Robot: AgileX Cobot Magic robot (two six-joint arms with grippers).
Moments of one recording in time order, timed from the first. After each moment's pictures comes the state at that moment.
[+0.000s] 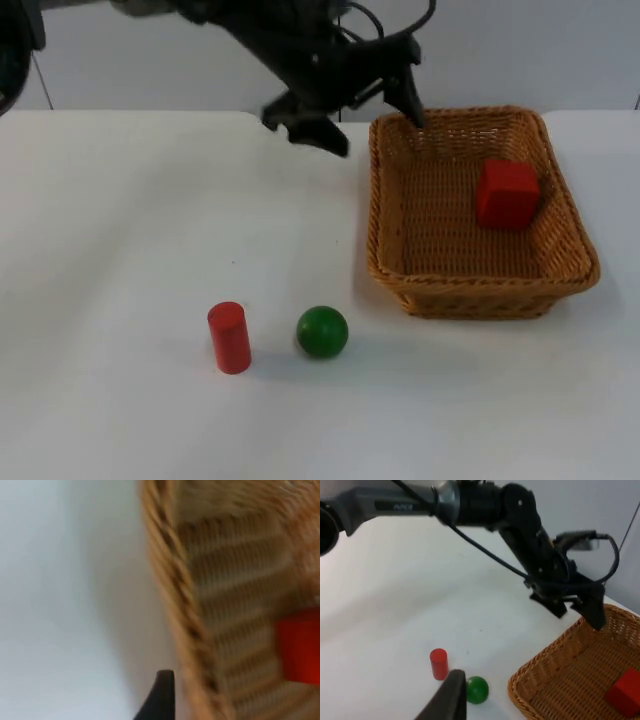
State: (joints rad) right arm 0.69 0.86 -0.92 -0.03 0.58 -0.07; left arm -0.37 2.53 -2.22 -0.60 0.89 0.07
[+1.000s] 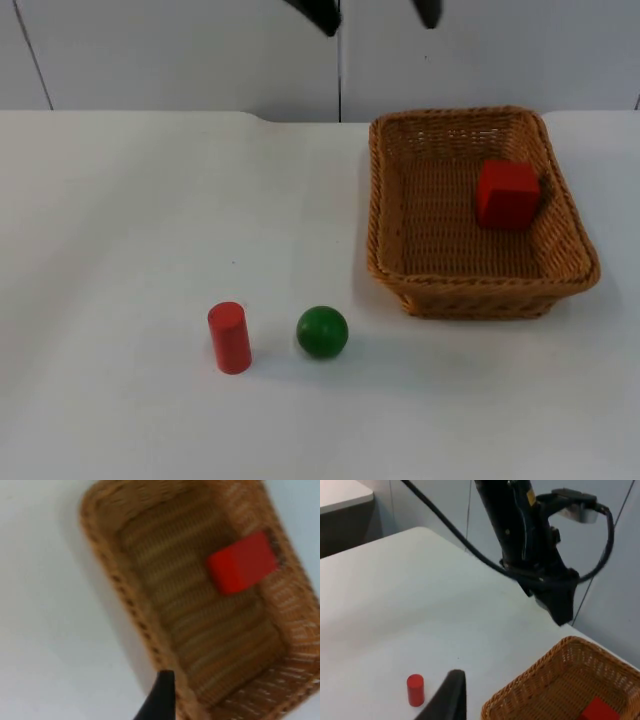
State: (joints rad) right arm 0.69 0.78 -0.92 -0.10 0.56 -0.07; left arm -0.51 2.24 -2.27 -0.27 1.22 0.01
